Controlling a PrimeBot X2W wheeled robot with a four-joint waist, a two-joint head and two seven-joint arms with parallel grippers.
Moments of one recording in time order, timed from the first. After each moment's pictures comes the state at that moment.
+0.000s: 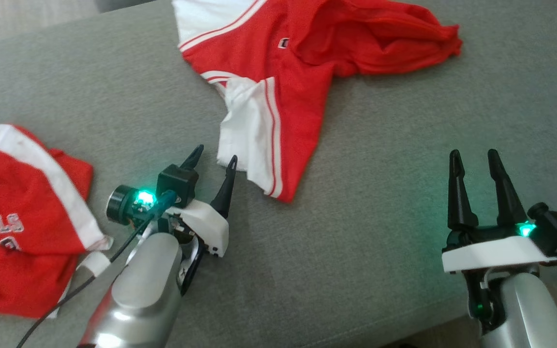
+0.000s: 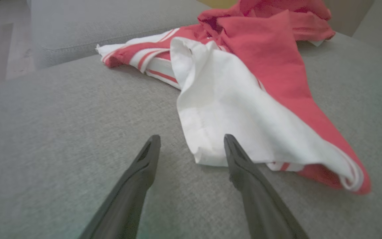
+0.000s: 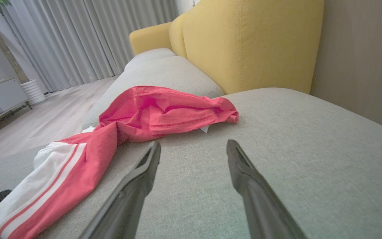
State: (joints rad) left arm -0.53 0.06 -0.43 0.69 -0.19 -0.06 -0.09; right arm -0.12 -0.05 0.03 0.19 0.26 0.13 -0.24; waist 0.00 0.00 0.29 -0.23
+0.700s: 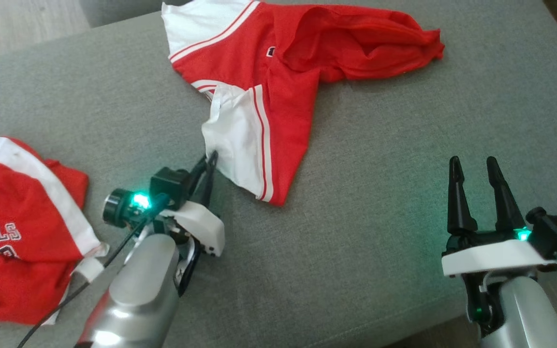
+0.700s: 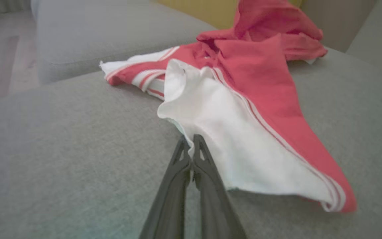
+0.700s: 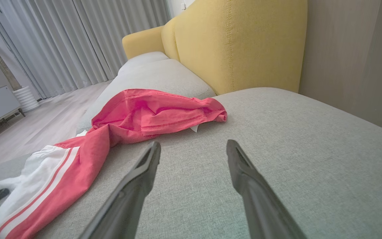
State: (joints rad) left arm -0.55 0.06 -0.45 0.77 -0.23 -0.06 -0.13; right arm -0.12 -0.05 0.03 0.23 0.27 0.13 -0.25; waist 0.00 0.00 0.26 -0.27
